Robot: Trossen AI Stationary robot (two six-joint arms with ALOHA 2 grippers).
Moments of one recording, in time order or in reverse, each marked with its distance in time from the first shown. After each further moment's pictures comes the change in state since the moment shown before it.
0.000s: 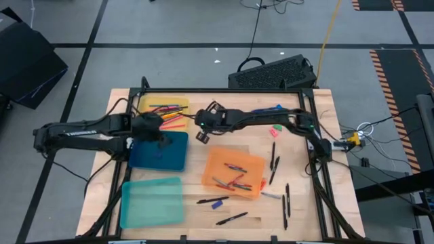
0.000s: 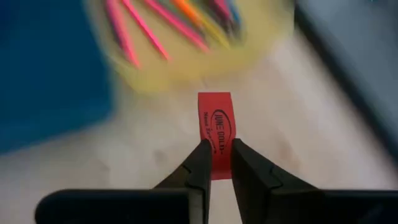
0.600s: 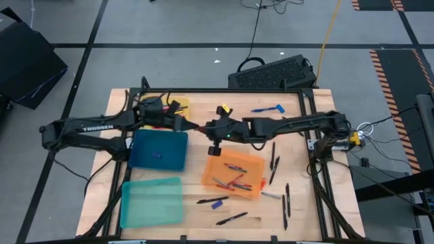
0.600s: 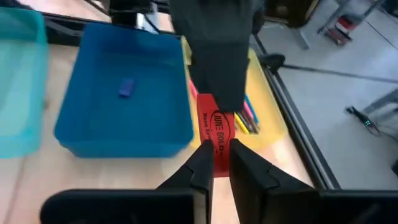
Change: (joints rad) left arm 0.132 0.245 0.001 0.846 0.363 -0.274; right arm 0.166 -0.374 -0.247 0.229 0.024 -0.285
